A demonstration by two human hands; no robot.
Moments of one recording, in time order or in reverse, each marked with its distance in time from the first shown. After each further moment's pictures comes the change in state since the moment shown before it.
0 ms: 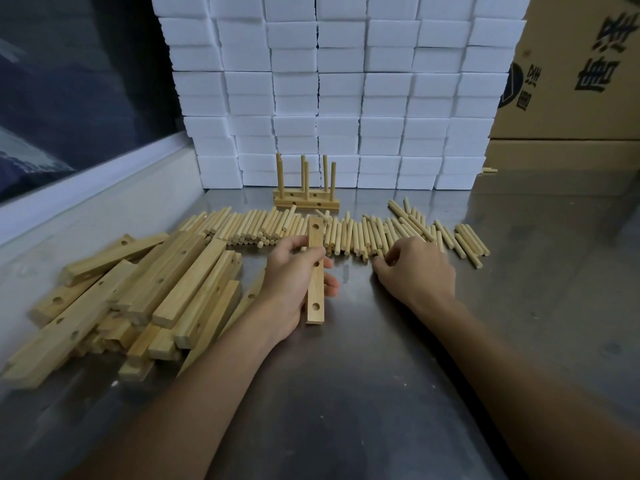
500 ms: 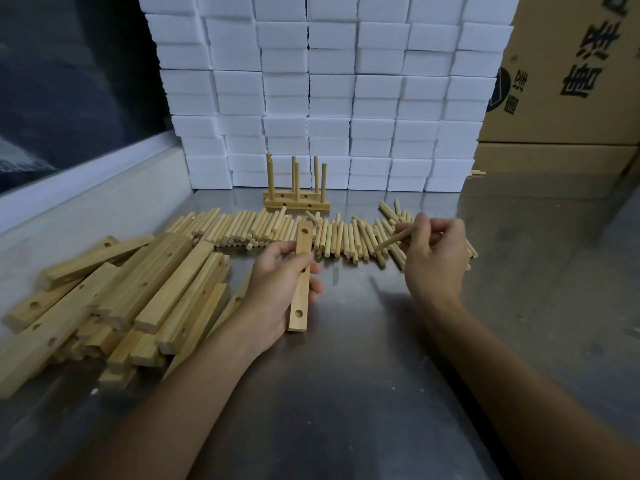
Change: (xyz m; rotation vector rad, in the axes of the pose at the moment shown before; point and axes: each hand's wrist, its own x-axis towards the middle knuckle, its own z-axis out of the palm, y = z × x) left_hand 0.000 -0.005 -0.005 -0.018 -0.011 0.010; right_hand -0.008 0.004 -0.016 0.943 0.372 0.103
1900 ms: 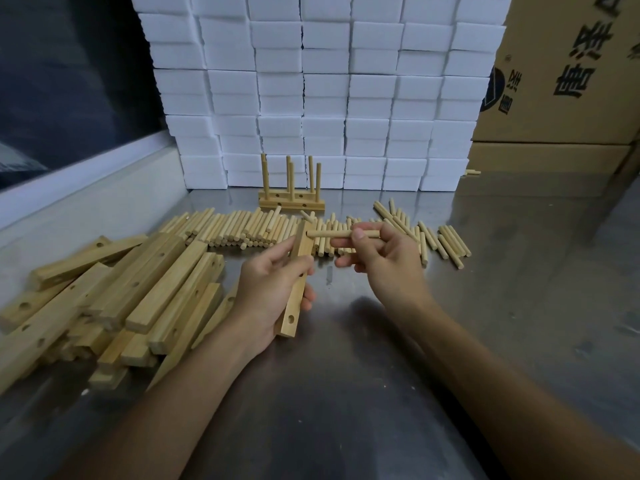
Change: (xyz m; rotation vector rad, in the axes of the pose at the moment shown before) left_hand -0.008 -0.003 -0.001 0.083 -0.017 0.096; right_hand -0.023 -0.017 0.010 0.280 -0.528 0.109
